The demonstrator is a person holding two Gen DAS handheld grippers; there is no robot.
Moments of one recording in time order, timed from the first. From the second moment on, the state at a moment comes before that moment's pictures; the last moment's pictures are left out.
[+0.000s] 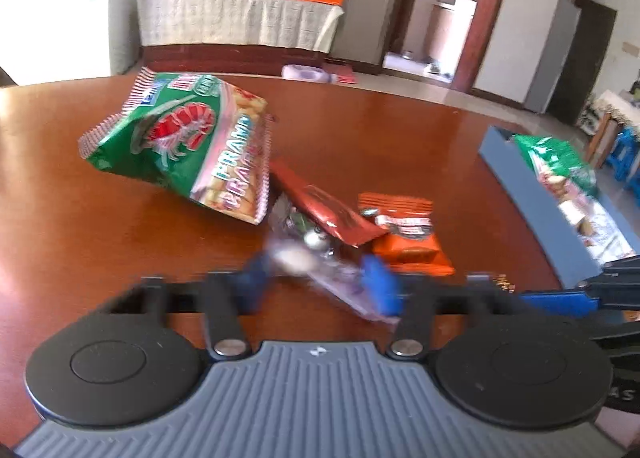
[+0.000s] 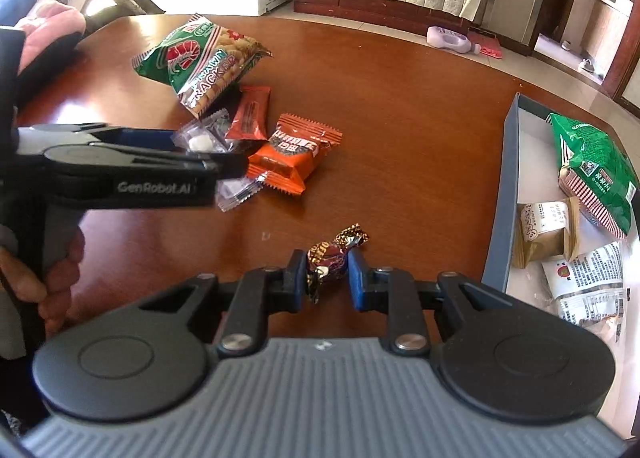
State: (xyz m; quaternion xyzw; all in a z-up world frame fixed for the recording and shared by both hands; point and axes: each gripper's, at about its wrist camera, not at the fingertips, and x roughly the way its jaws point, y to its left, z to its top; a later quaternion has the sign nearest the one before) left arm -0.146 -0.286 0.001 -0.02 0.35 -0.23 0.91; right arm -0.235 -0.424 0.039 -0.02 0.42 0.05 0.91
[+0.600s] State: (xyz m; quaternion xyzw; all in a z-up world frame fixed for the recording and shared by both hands) left arm -0.182 -0.264 0.017 -0.01 0.32 -0.26 0.91; right arm -0.238 -0.419 0.046 -0.02 0.40 0.06 0.91
